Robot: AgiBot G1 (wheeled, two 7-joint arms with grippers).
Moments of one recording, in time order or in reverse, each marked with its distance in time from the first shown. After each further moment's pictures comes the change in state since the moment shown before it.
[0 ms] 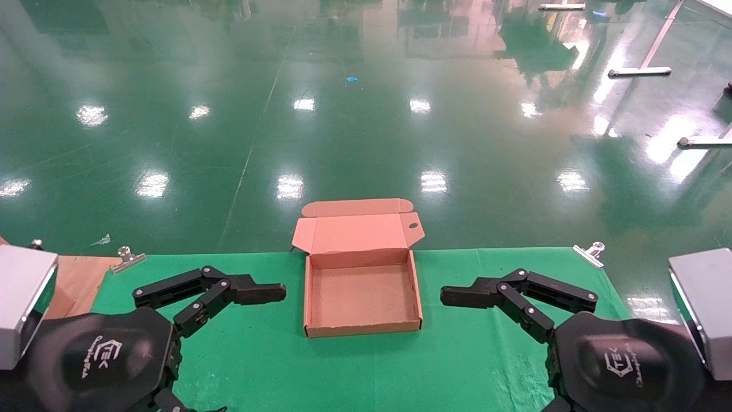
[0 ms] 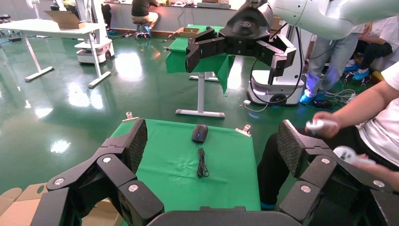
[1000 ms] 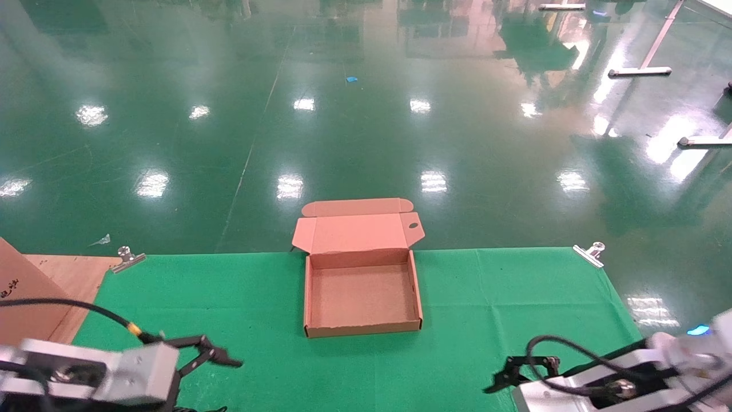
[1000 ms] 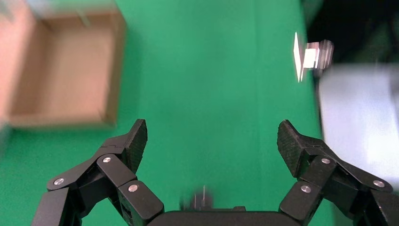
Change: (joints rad) left arm -0.307 0.102 0.329 0.341 0.656 0.069 0.297; right arm 0.463 -0.180 -0.545 -0.135 -0.829 -0.086 -0.133
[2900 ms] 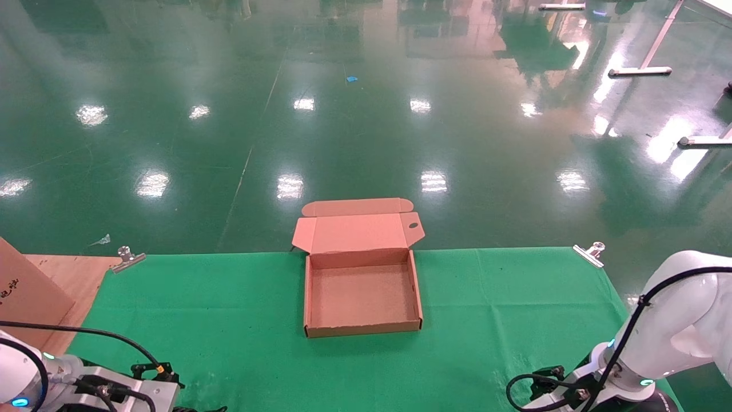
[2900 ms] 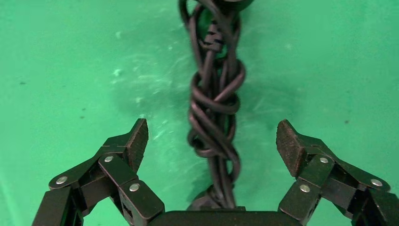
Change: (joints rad) left arm -0.182 0.316 0.207 0.825 0.431 -0.352 0.531; right arm 0.084 -0.459 -0.254 -1.023 -0.357 0.371 -0.659
